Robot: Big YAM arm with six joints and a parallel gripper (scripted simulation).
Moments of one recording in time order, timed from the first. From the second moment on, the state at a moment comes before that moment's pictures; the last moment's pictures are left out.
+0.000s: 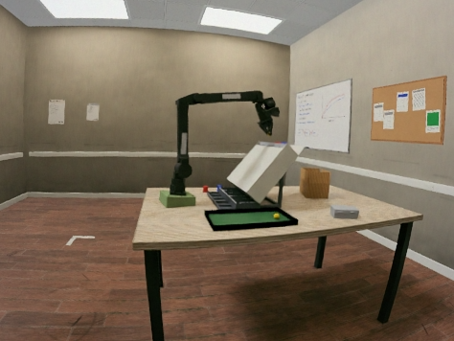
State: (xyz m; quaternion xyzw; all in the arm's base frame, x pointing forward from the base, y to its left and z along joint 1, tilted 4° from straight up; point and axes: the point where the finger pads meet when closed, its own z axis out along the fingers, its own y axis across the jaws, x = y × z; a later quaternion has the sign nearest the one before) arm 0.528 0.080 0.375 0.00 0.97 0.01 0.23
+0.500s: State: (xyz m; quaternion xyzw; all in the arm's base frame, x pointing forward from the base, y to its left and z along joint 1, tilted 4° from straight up) arm 0.536 0.082 0.371 -0.01 0.97 0.01 0.22
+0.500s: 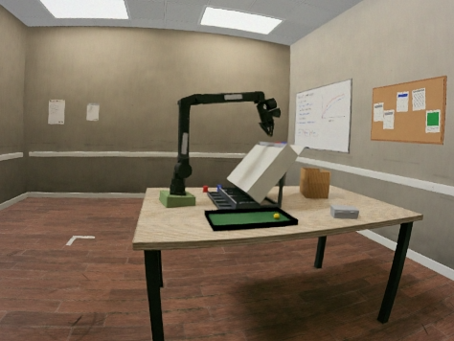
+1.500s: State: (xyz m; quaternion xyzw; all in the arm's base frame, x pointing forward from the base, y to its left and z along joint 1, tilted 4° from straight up) arm 0.537 0.082 0.372 -0.01 0.97 0.01 0.23
